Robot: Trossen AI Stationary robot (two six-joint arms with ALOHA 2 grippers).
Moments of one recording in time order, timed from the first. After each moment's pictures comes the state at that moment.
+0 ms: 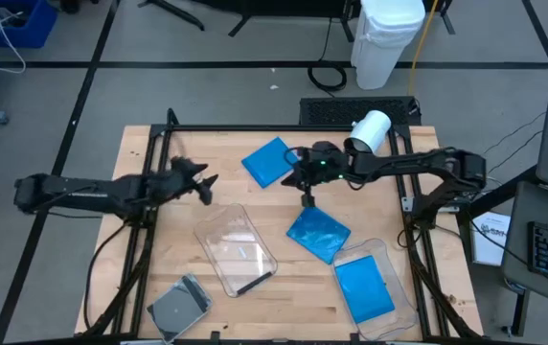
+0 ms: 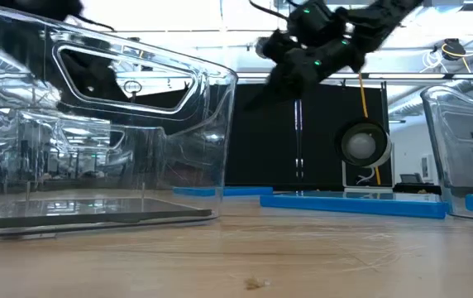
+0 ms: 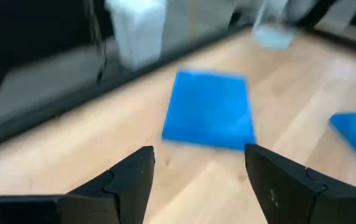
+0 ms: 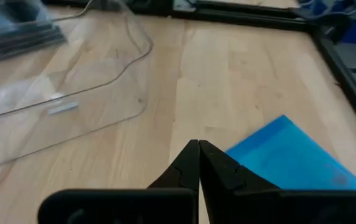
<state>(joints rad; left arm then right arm) 0.14 0.77 0.38 -0.14 -0.50 -0.41 -0.28 1.55 0.89 0.16 -0.26 -0.21</state>
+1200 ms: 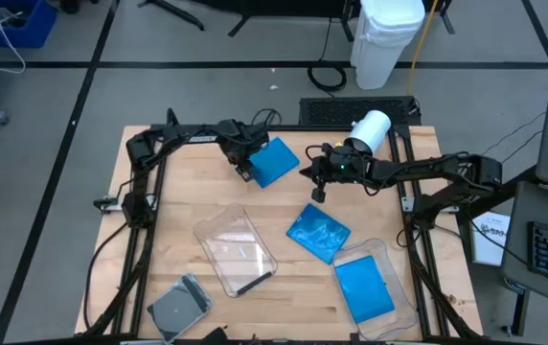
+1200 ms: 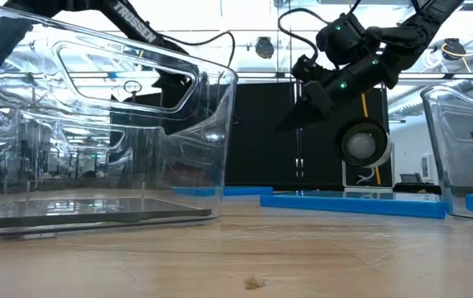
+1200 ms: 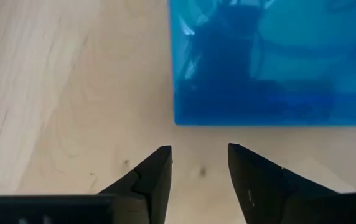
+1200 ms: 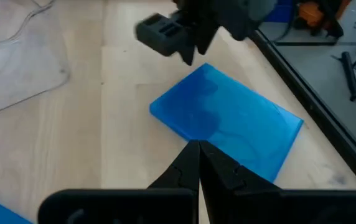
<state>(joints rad) 0.53 2.02 1.41 -0.92 -0.11 -0.09 -0.33 1.43 0.64 0.30 -0.03 -0.15</state>
